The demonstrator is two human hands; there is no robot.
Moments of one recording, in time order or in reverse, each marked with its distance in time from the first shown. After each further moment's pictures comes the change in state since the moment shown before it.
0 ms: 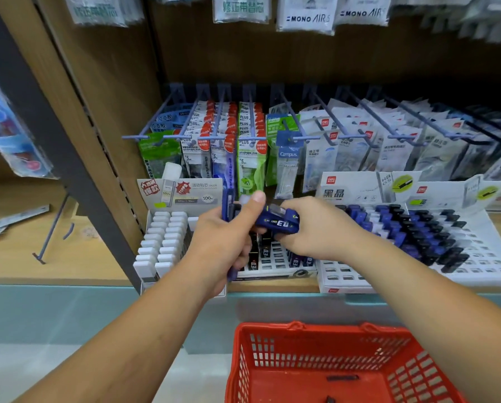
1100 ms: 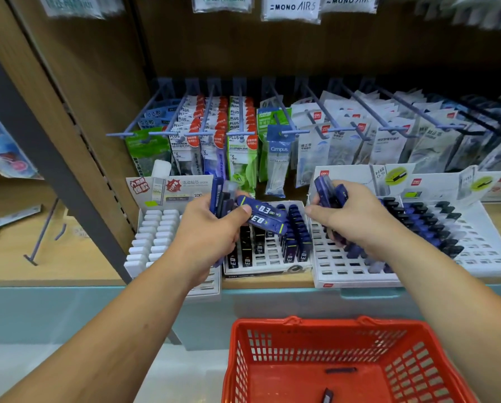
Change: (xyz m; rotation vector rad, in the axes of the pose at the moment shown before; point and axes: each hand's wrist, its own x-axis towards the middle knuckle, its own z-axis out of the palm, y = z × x) left_hand 0.009 0.008 -0.007 0.125 0.006 0.083; right_hand -0.027 0.037 -0.023 0.627 0.194 0.308
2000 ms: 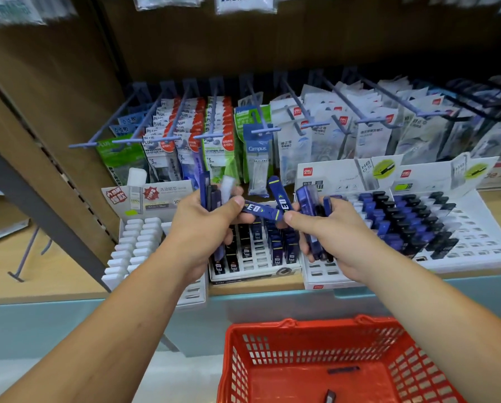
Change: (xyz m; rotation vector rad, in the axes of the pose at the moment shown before) left_hand 0.018 0.002 0.024 0.043 0.028 -0.042; right_hand -0.016 0.013 0.015 0.450 -0.044 0.126
